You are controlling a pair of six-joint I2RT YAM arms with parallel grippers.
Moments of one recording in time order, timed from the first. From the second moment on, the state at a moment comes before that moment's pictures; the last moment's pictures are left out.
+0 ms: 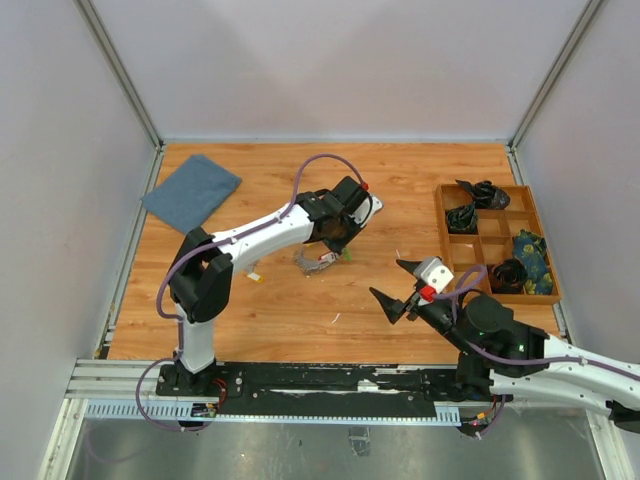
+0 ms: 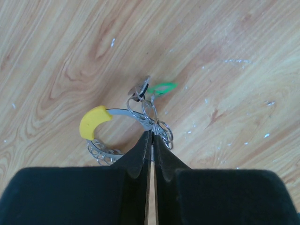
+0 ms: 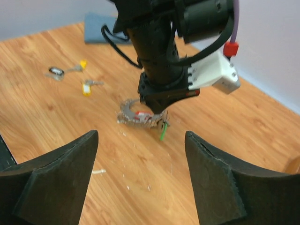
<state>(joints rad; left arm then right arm) -0.83 1.90 1.57 -0.71 -0.10 0.06 1.29 0.40 0.53 -0.08 0.48 -0.19</state>
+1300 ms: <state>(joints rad) -0.55 0.78 0.92 -0.43 -0.13 -0.30 0.55 0.78 0.82 -0.64 -0.10 0.34</state>
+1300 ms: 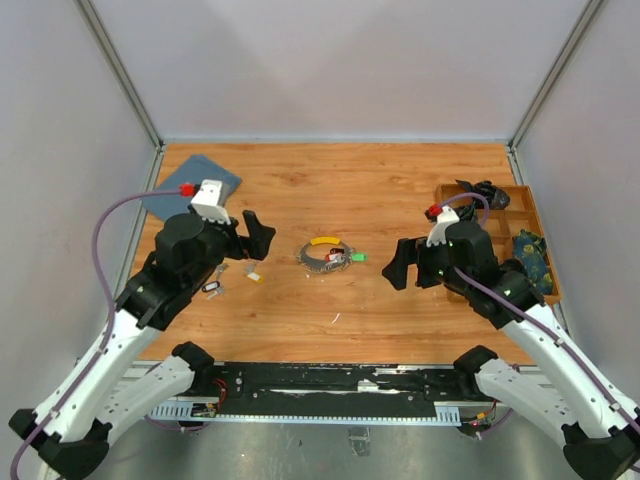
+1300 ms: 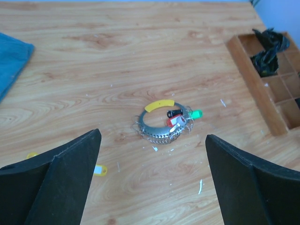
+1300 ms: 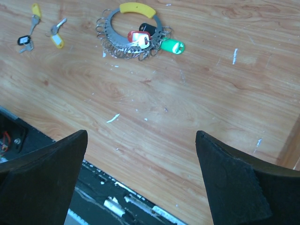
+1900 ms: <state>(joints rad) -0.55 0.38 0.85 -0.57 -0.29 -0.38 0.54 0.56 0.94 -0.81 0.04 0.28</state>
